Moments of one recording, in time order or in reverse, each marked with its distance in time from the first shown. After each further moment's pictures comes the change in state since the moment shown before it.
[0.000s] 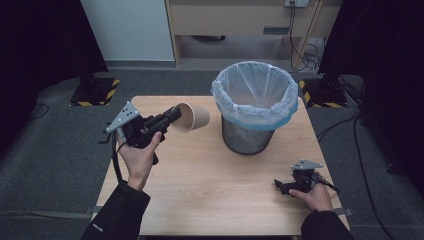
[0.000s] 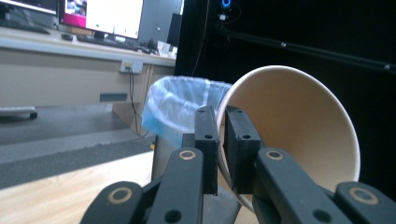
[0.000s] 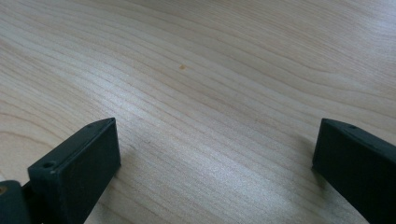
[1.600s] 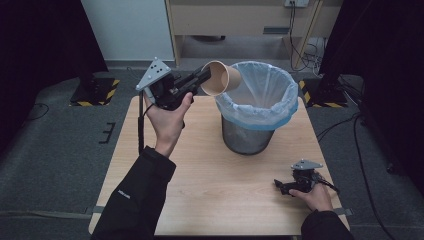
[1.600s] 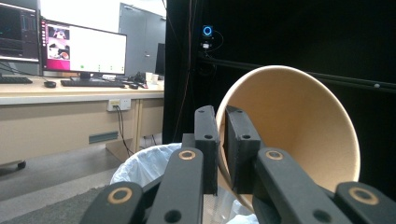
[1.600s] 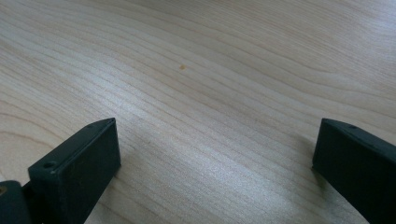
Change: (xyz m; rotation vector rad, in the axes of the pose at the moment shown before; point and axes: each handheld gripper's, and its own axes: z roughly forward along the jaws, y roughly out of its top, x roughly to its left) left arm -0.042 0.075 0.081 -0.073 -0.041 0.105; right arm 0.000 0.000 0.000 -0.002 0.000 0.002
